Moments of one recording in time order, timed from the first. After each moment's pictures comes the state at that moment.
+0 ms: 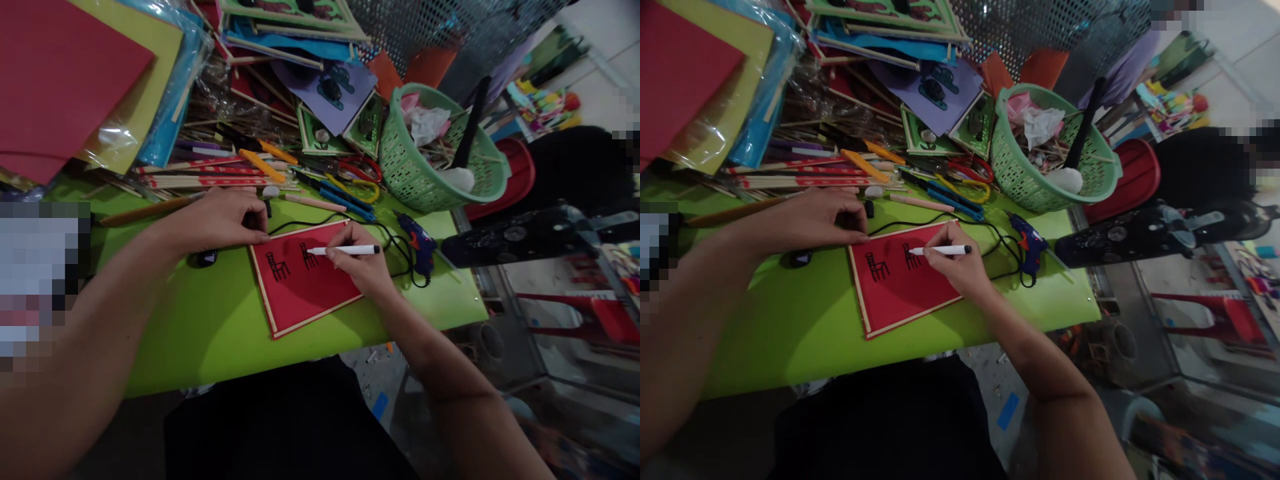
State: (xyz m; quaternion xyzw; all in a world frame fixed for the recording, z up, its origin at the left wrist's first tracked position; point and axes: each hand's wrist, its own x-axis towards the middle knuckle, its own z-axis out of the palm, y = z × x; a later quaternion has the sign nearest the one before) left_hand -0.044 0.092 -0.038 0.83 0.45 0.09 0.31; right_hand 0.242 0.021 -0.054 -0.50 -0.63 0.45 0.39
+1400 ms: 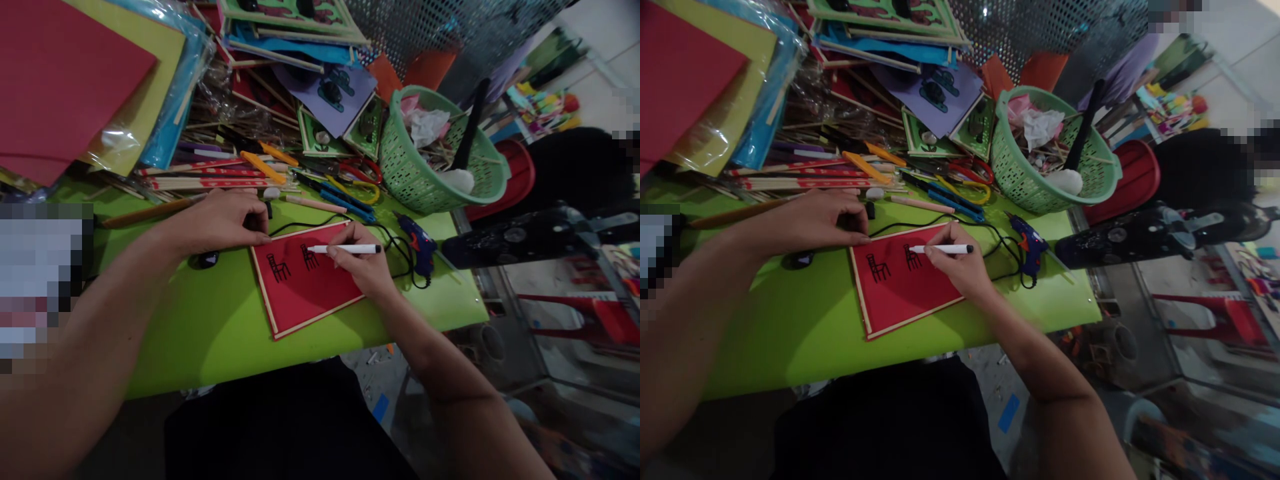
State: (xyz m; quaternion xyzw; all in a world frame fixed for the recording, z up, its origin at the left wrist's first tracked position) left_hand -0.044 0.091 -0.037 0.84 0.44 0.09 0.30; right_hand 0.241 0.022 -0.051 -0.50 -0.62 0.45 0.40
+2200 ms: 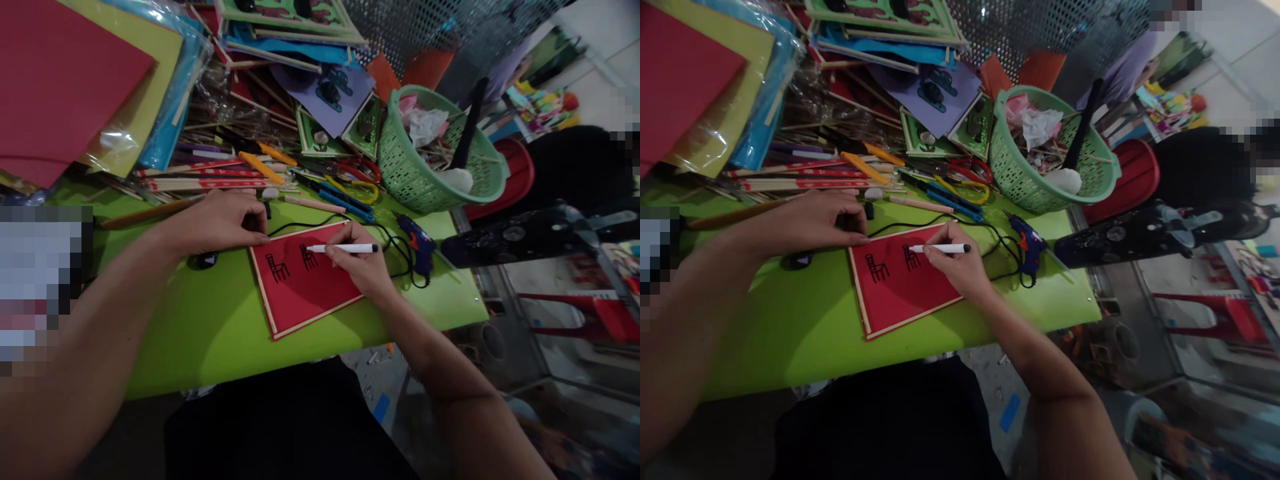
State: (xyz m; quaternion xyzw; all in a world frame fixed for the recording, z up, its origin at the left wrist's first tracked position) left_hand -0.044 0.092 -0.037 0.84 0.44 0.09 0.31; right_hand 0.238 0.022 -0.048 -0.52 -0.62 0.43 0.39
